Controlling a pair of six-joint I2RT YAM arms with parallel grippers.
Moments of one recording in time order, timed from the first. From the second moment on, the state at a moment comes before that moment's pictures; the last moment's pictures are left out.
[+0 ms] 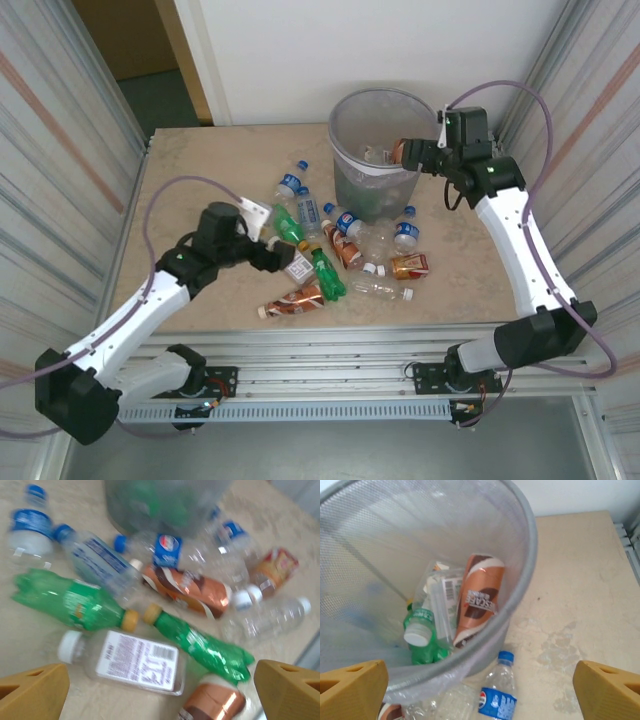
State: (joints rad) left arm -0.57 1.05 0.84 -0.44 0.21 -0.04; right arm 0.23 1.40 1.58 -0.82 0.14 0.25
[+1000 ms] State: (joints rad) left arm -0.93 1.41 0.88 -0.70 -0.07 0.11; right arm 0.16 1.20 1.39 -0.79 0.12 0.31
